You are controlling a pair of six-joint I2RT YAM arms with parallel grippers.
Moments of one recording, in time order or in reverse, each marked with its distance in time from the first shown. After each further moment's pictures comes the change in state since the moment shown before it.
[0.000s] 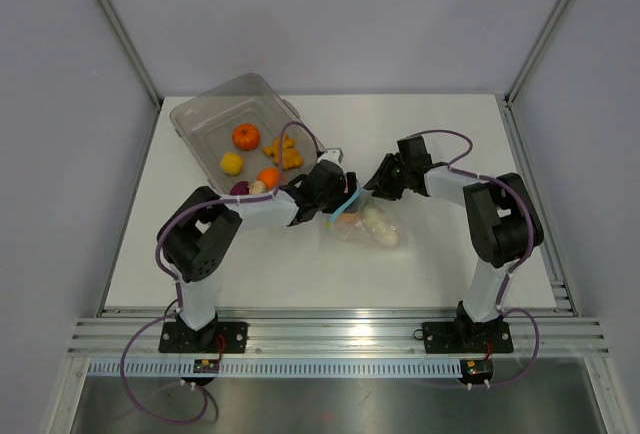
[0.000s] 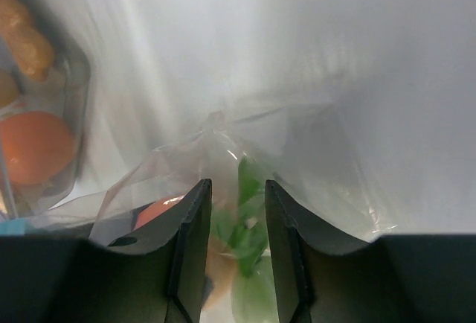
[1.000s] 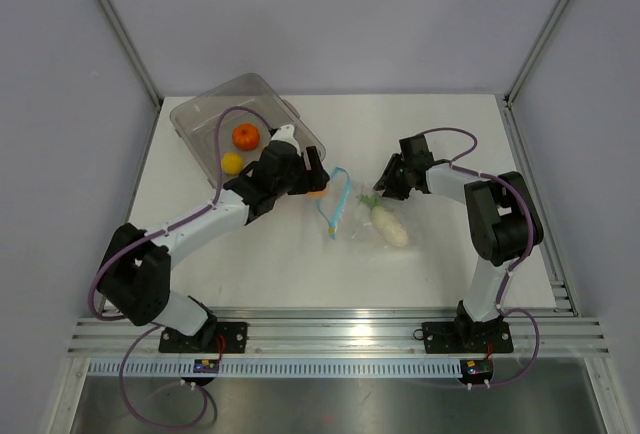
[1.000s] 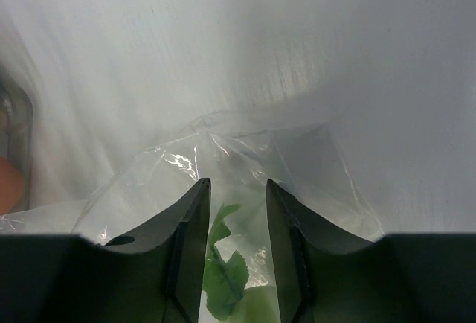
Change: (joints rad) left arm 0.140 -0.370 -0.092 -0.151 0.000 0.023; right arm -0.028 0.016 0.026 -0.080 0.138 -0.059
